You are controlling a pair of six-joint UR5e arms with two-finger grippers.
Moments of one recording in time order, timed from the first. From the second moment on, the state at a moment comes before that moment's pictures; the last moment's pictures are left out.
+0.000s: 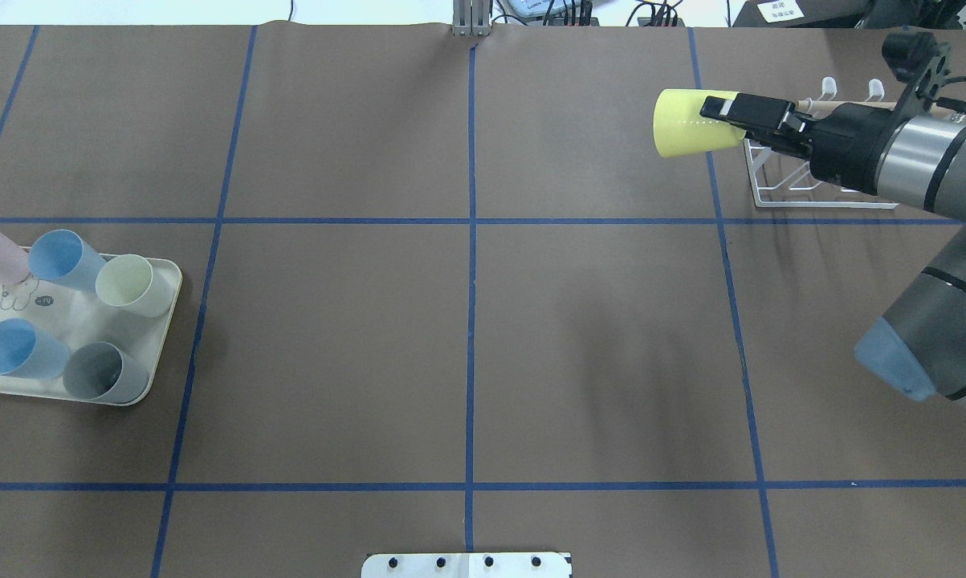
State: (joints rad) left arm -1.27 -1.56 -1.51 -2.34 -2.24 -0.59; right arm 0.90 -1.43 1.80 -0.37 1.75 1.36
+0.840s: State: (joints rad) left arm -1.28 -1.56 -1.52 -2.33 -2.27 -0.61; right arm 1.20 -1.43 1.80 -0.95 2.14 0.69
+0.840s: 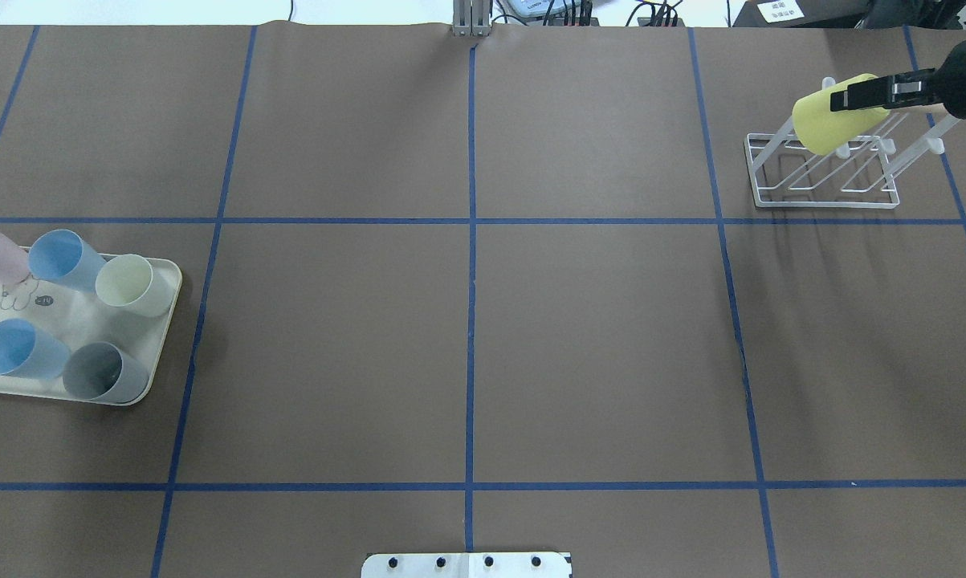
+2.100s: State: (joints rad) left arm -1.28 -1.56 -1.53 -2.33 -2.28 -0.62; right arm 1.22 -1.39 1.71 -1.17 2.19 0.42
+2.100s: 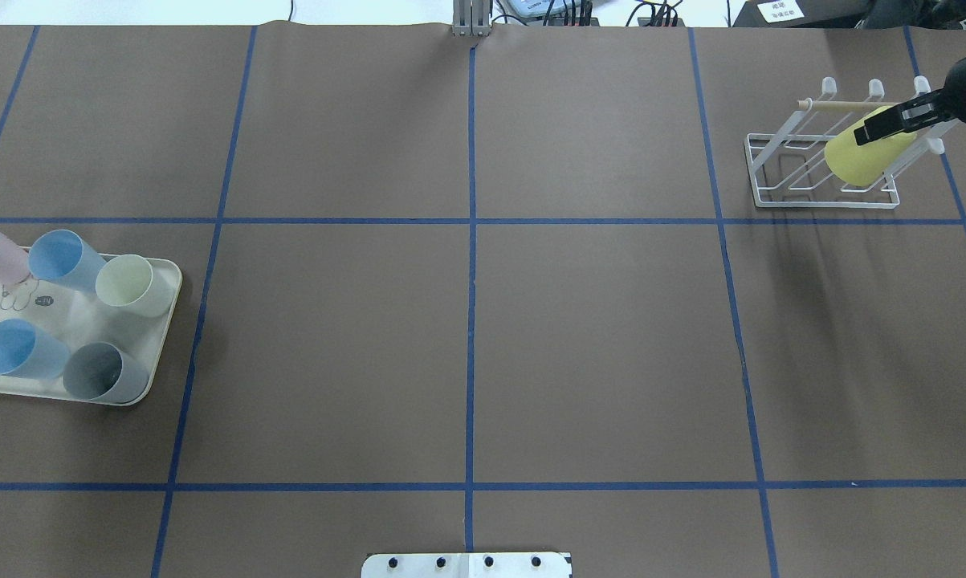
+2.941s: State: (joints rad) left arm -1.27 -1.56 -1.48 -2.33 -2.27 -0.66; right arm 1.20 -1.38 1.68 -1.17 2.20 0.42
